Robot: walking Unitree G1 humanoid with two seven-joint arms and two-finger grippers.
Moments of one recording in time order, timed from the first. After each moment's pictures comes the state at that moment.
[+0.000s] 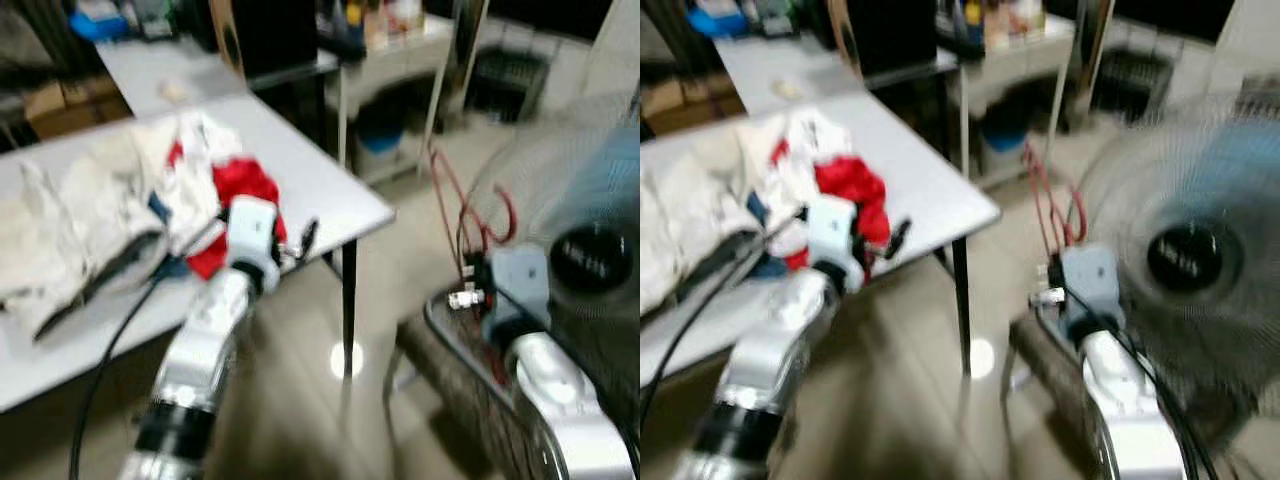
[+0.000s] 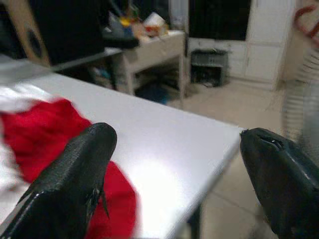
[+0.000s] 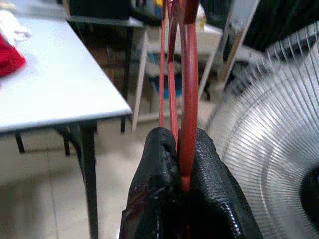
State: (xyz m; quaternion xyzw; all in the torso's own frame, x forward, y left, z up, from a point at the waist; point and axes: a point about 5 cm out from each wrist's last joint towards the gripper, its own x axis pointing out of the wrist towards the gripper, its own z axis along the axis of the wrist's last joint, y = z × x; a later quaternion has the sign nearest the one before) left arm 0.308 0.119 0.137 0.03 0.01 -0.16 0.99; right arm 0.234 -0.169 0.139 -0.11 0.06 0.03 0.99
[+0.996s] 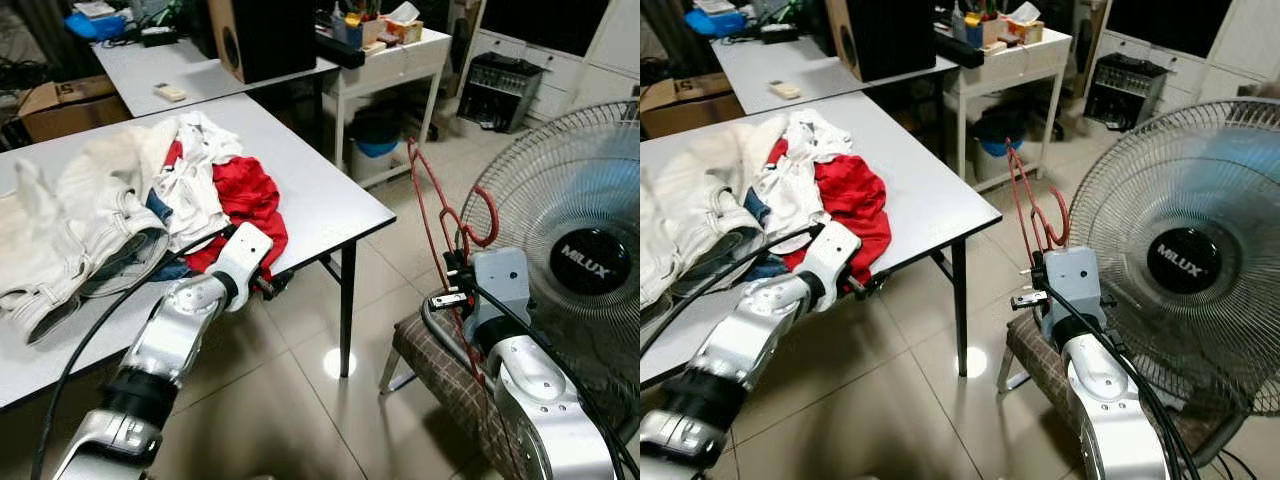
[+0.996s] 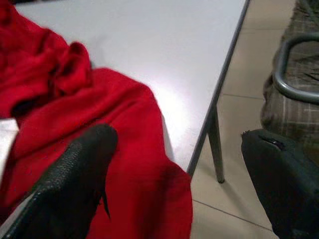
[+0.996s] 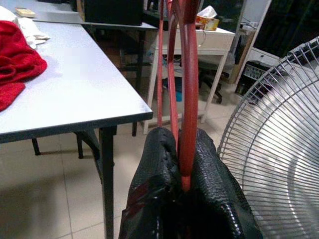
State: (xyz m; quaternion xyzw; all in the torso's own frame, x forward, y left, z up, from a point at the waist) left arm 0.327 0.156 0.091 0.17 0.19 -0.23 0.94; right arm 0.236 -0.160 0.131 -0.10 0.06 0.05 0.99
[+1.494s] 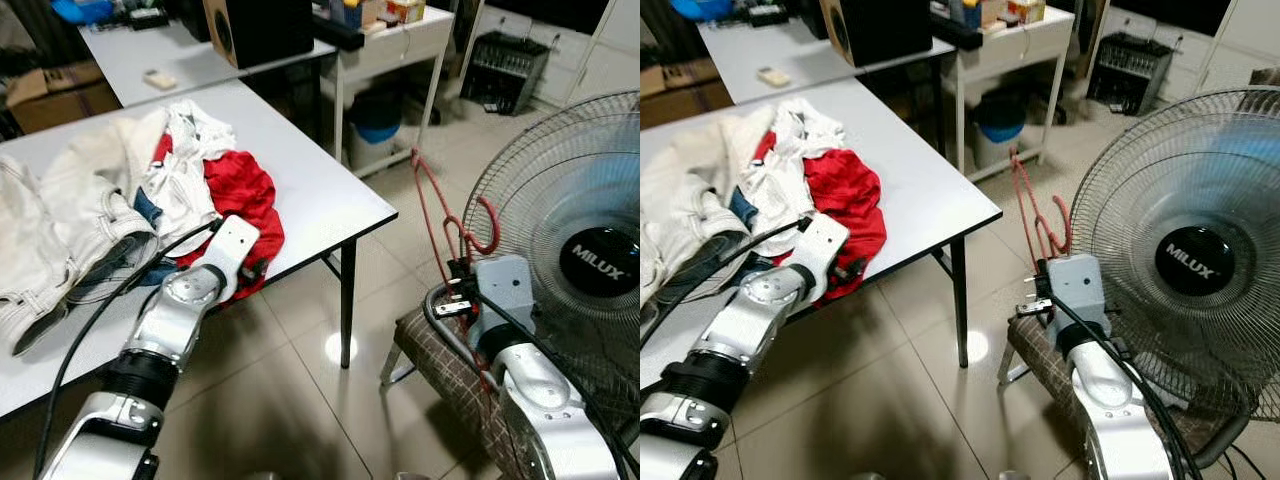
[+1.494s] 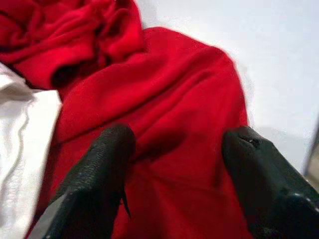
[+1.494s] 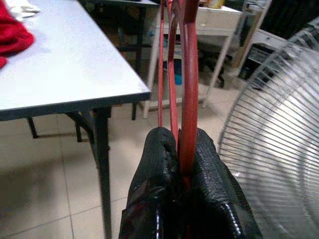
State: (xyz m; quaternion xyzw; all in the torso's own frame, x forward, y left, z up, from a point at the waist) left arm 0.335 0.175 0.090 0.22 0.20 -0.17 0.94; right arm 0.231 -0.161 0.125 -0.11 0.07 0.05 0.99
